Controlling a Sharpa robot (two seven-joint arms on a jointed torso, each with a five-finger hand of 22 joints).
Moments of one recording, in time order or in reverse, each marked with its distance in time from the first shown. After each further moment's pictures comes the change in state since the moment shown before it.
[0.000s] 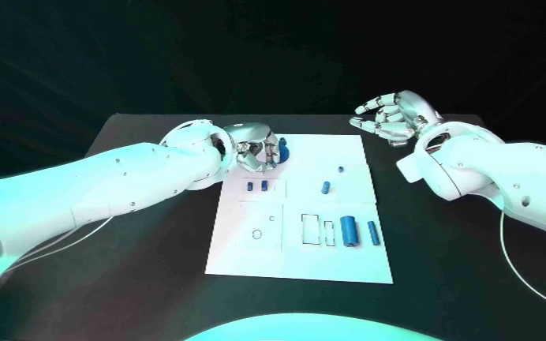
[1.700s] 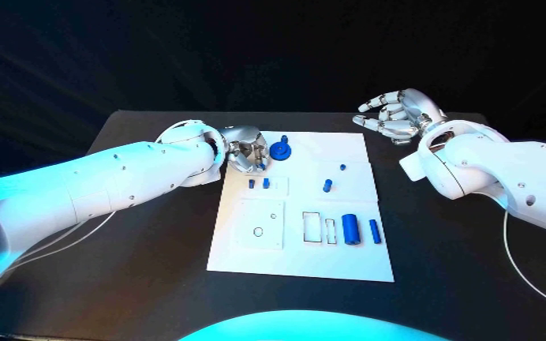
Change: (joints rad) left arm -0.012 0.009 -0.012 -0.087 0.060 0.071 -0.013; left_hand -0.006 -0.004 0.003 -0.003 -0.002 0.004 -0.003 -0.011 0.003 0.004 -0.003 -0.009 0.000 0.003 0.004 0.000 -0.005 0.000 0.000 0.000 0.000 0.000; right arm 0.000 0.000 0.000 -0.001 0.000 0.000 0.000; right_hand 0.000 0.000 0.000 0.000 0.000 0.000 0.000 0.004 -0.001 0.000 0.000 0.000 0.000 0.000 0.000 -0.005 0.000 0.000 0.000 0.000 0.000 0.000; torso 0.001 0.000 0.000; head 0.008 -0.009
